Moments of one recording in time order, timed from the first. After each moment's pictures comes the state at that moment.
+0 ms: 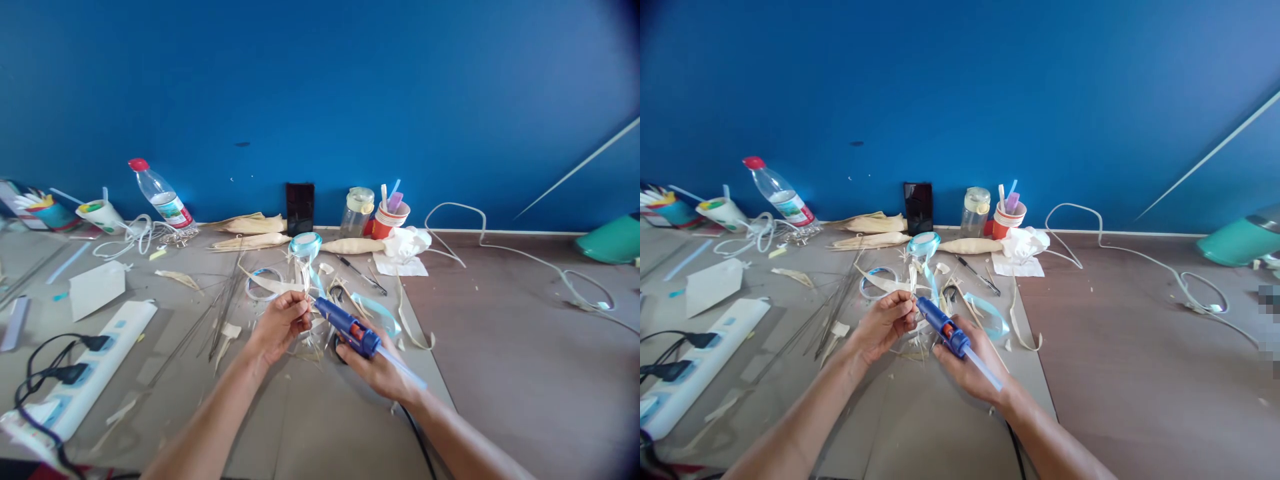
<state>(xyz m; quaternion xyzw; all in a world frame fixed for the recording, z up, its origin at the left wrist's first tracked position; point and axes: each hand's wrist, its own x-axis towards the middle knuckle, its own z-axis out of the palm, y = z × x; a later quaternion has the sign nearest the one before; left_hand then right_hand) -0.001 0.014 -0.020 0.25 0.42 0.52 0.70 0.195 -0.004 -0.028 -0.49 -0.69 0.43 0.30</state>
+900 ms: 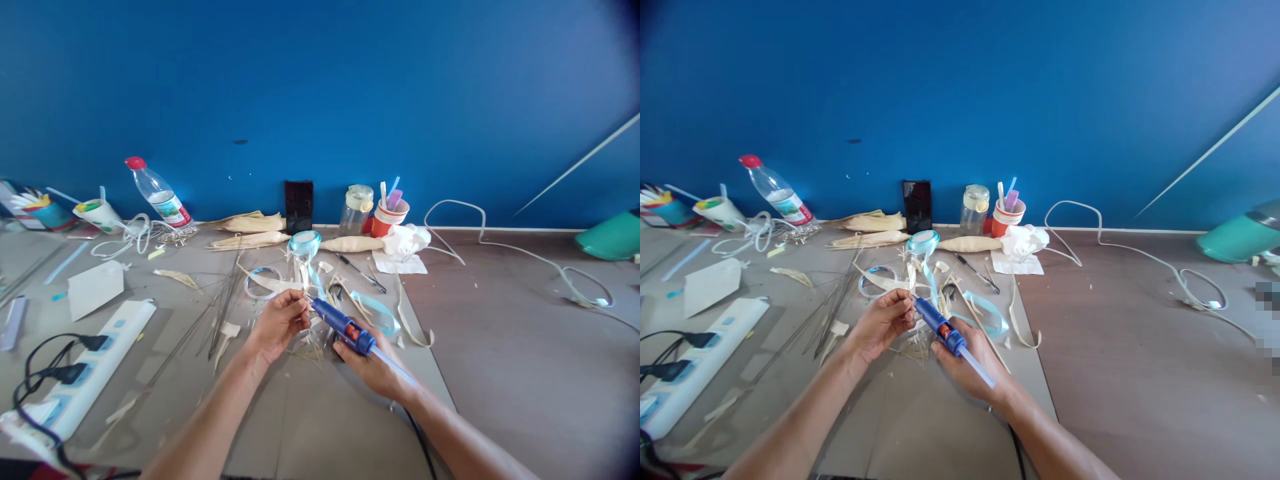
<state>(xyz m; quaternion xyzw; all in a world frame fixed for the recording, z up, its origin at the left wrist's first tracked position) 0.000 0.015 -0.017 0.24 0.43 0.53 0.69 0.193 -0.003 -0.027 -0.50 -0.72 0.41 0.26</state>
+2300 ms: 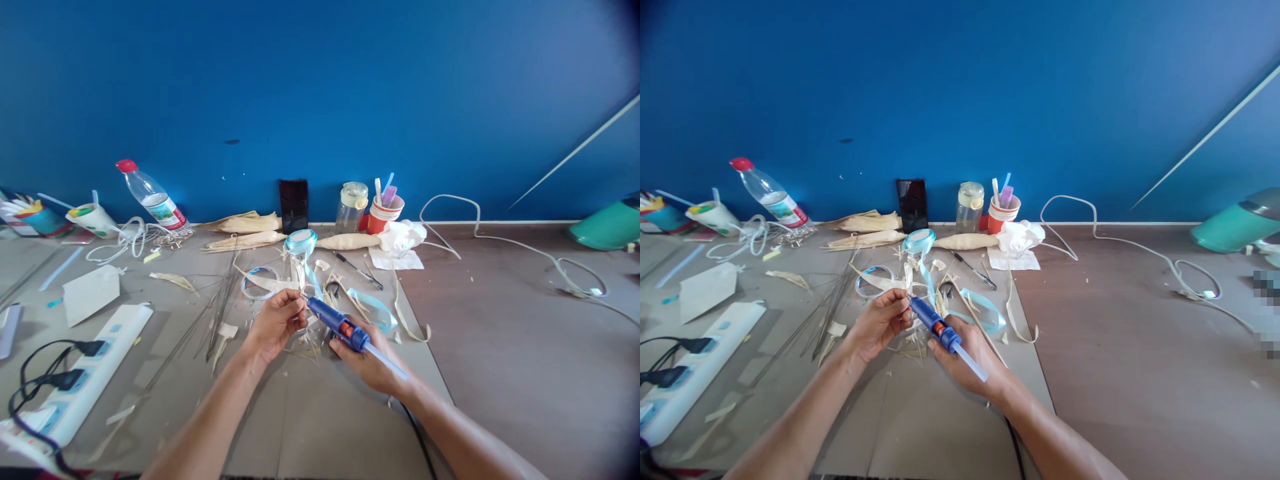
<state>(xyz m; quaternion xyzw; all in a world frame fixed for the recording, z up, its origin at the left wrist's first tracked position) 0.001 0.015 -0.019 0.24 0.44 0.52 0.69 0.194 -0.001 -0.016 -0.49 -0.72 0.42 0.24</state>
